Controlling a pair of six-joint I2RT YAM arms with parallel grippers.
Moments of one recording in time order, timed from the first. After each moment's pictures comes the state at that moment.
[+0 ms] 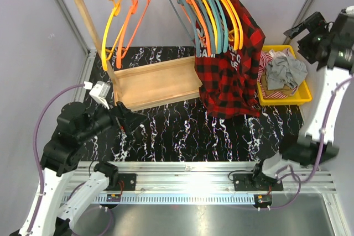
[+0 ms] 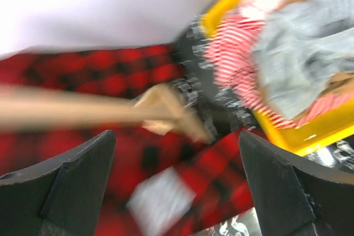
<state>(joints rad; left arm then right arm) -0.36 0.58 1.05 -0.76 0.41 -0.45 -0.37 1.65 2.08 -0.93 -0.24 0.59</state>
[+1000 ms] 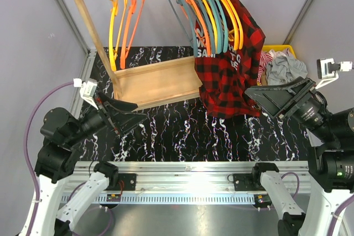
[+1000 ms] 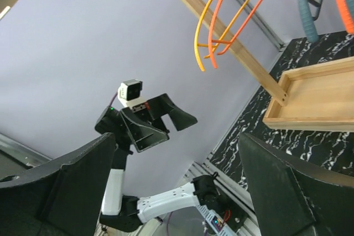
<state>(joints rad) -0.36 0.55 1.10 -0.53 0.61 -0.63 -0.03 0.72 1.54 -0.55 -0.81 1.01</state>
